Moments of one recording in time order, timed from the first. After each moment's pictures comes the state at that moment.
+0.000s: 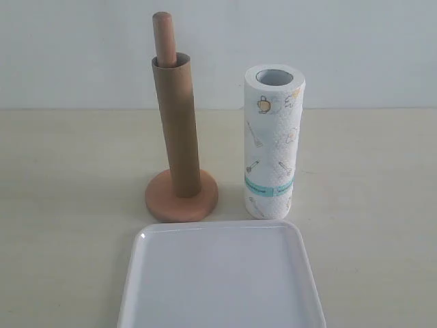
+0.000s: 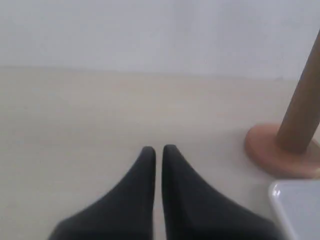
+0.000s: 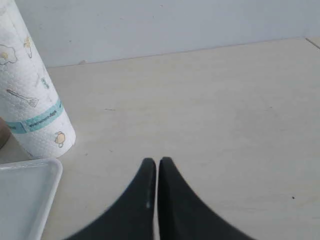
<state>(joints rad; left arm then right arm) -0.04 0.00 -0.02 0.05 0.30 -0.13 0.03 0.00 0.00 0.13 0.34 0.02</state>
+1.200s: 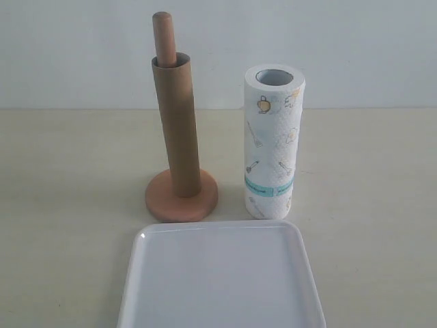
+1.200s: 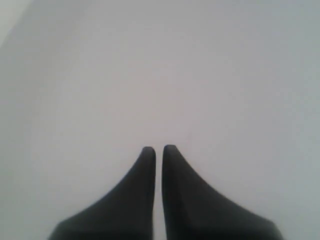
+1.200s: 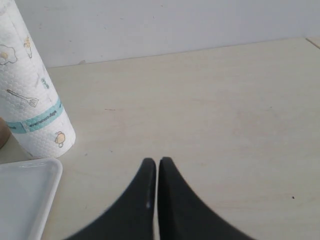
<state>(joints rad) -0.04 0.36 -0.58 0.07 -0.55 -0.29 0.03 0.00 0.00 0.13 0.34 0.02</state>
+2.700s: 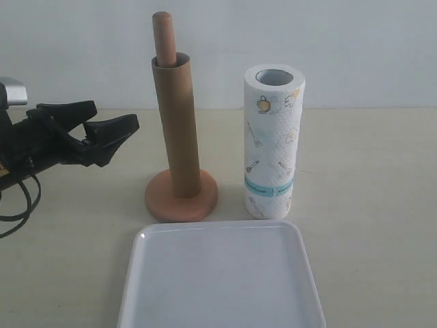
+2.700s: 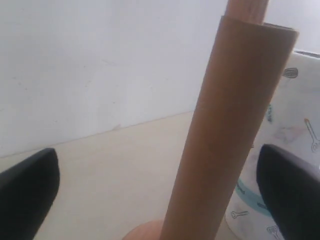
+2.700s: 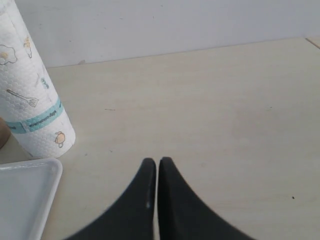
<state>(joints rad) -0.04 1.82 -0.63 0.76 -1.19 -0.48 0.03 0.00 0.00 0.13 0.34 0.02</state>
